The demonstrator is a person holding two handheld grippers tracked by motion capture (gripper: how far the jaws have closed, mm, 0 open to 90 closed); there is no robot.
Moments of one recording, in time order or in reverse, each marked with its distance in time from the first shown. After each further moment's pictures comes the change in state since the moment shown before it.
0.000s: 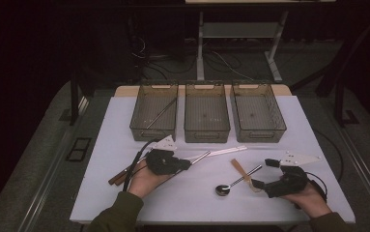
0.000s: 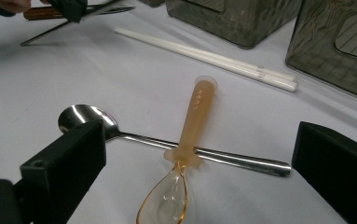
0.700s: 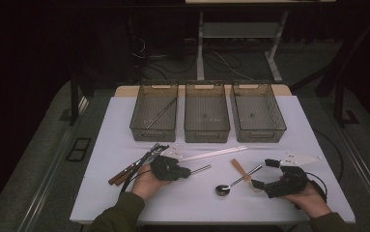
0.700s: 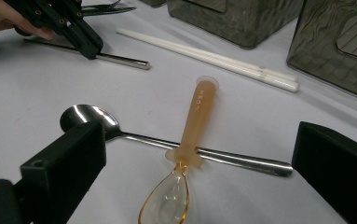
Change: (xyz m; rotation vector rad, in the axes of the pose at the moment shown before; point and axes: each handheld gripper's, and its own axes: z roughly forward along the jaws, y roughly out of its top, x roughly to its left) left arm 0.005 -0.023 0.032 0.158 -0.017 0.038; right arm 0.001 0.000 -0.001 -0.003 0.002 0.001
